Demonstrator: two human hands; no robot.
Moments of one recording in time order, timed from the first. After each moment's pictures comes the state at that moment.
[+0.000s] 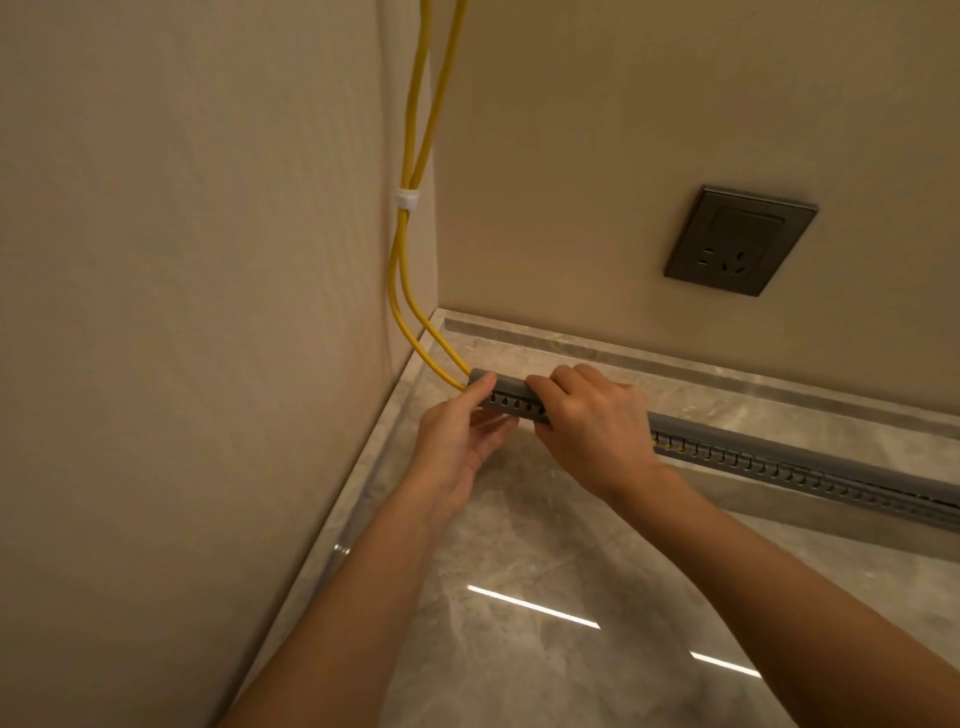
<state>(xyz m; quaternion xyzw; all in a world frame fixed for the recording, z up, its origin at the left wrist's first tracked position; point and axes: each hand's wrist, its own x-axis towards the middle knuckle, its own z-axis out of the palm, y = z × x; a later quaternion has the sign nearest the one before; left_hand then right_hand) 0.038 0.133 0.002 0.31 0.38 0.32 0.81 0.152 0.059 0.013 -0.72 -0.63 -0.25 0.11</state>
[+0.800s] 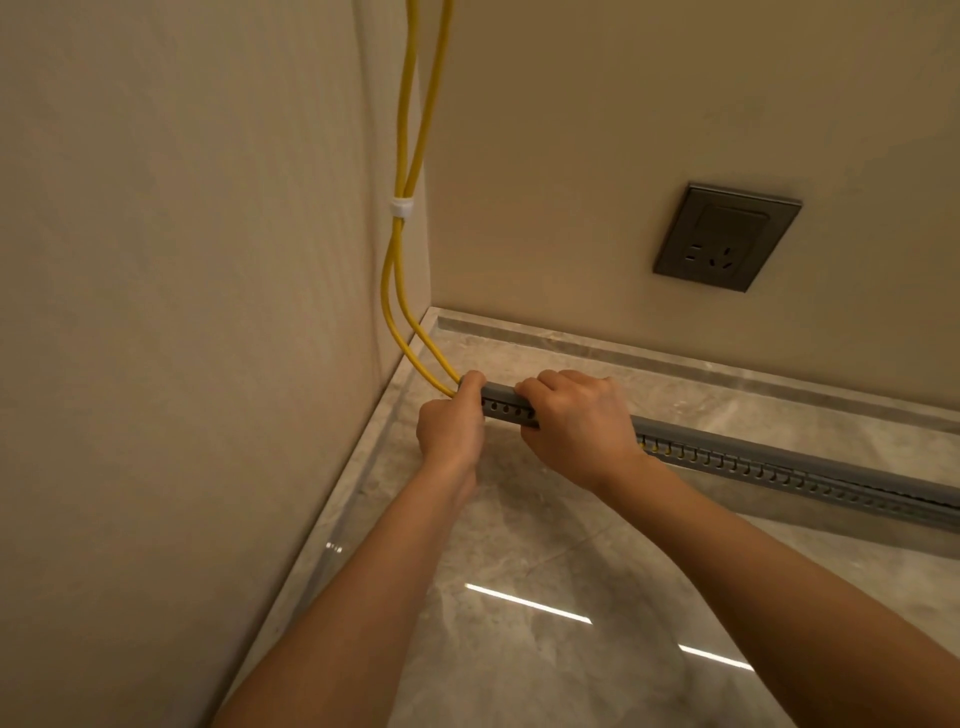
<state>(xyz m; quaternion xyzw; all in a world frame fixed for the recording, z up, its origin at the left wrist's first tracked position) 0.057 0.132 -0.006 0.44 0.56 0.30 0.64 0.156 0.064 0.006 -0.71 -0.66 -0.21 0.15</state>
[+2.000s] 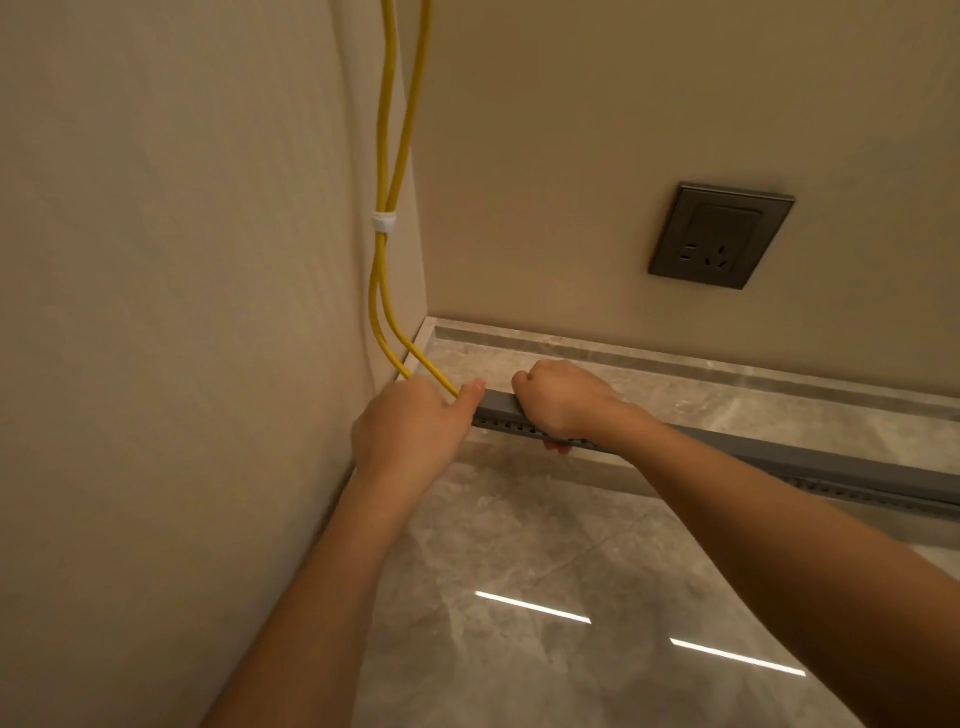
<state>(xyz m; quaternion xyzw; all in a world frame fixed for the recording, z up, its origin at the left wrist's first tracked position) 0.017 0.145 0.037 0.82 0.51 0.14 0.22 0.159 0.098 0.038 -0.83 -0.51 0.21 0.07</state>
